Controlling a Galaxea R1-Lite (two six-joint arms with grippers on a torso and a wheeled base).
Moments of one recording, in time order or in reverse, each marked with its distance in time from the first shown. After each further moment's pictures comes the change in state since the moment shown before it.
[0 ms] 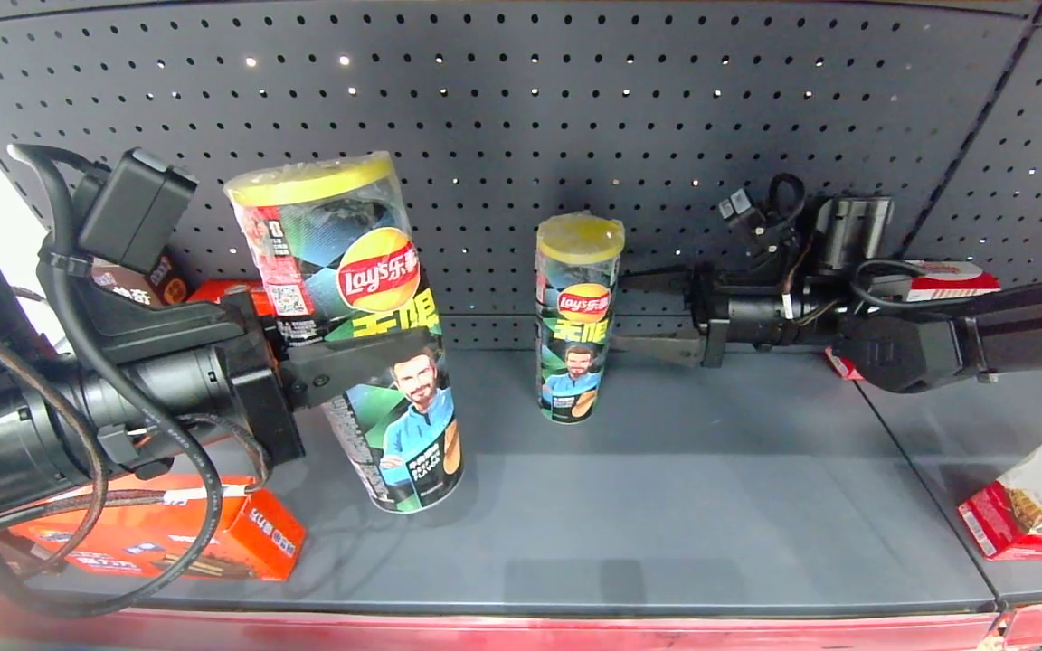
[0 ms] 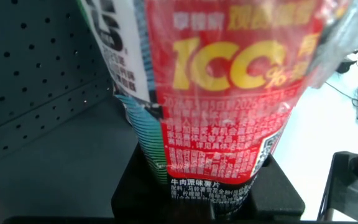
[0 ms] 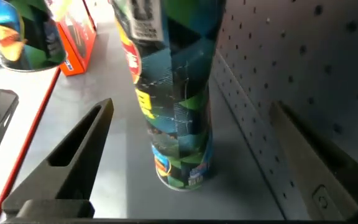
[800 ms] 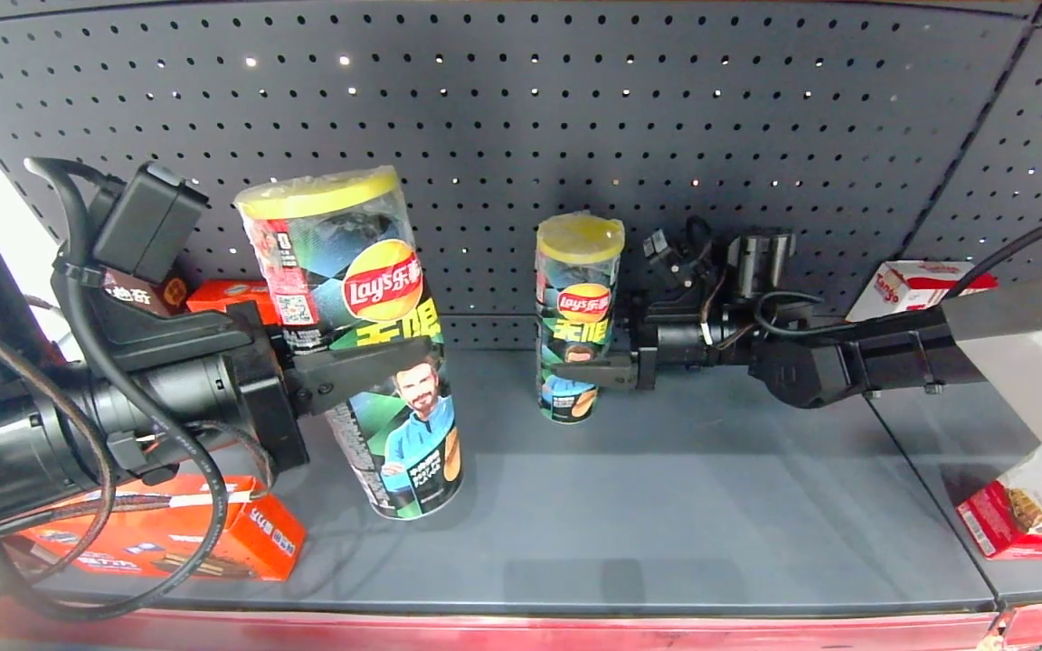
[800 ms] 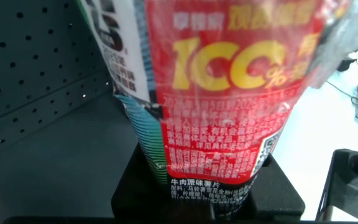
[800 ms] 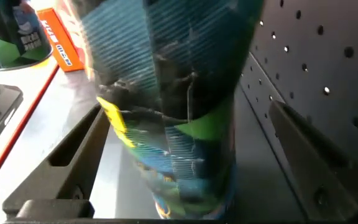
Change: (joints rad) left arm 0.002 0.009 0.011 -0.001 0.000 0.000; right arm 0.089 0.170 -0.144 -0.007 -0.003 0.010
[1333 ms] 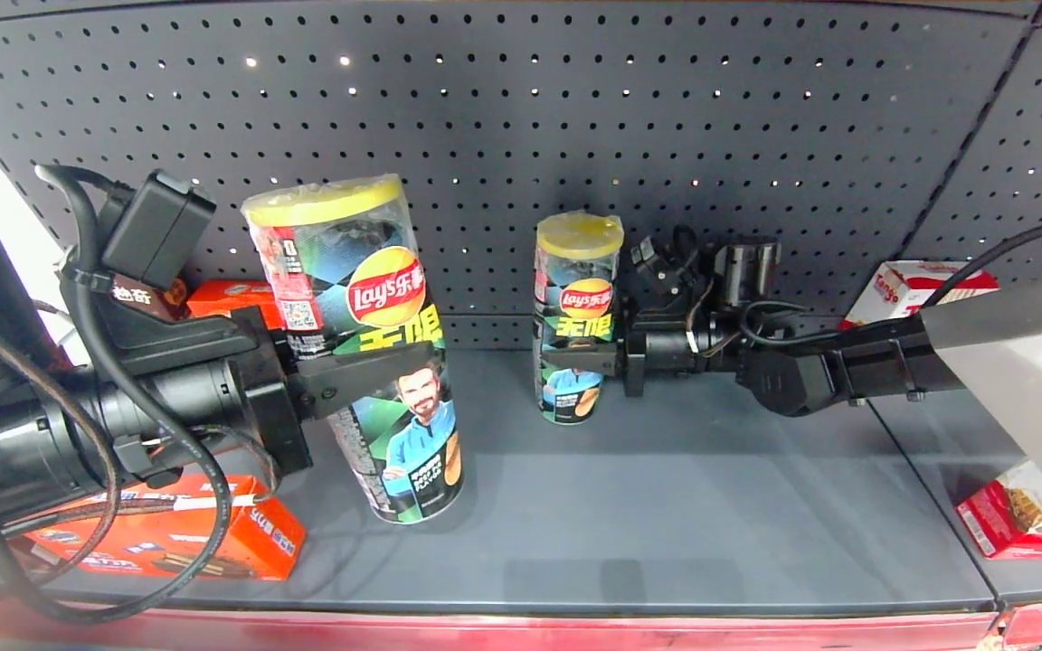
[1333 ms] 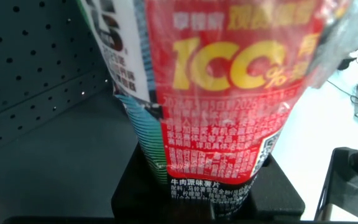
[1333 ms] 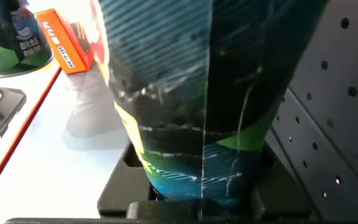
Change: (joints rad) left arm 0.000 0.005 0.006 -0.001 0.000 0.000; right arm 0.020 0.016 0.007 -0.022 -0.013 0.023
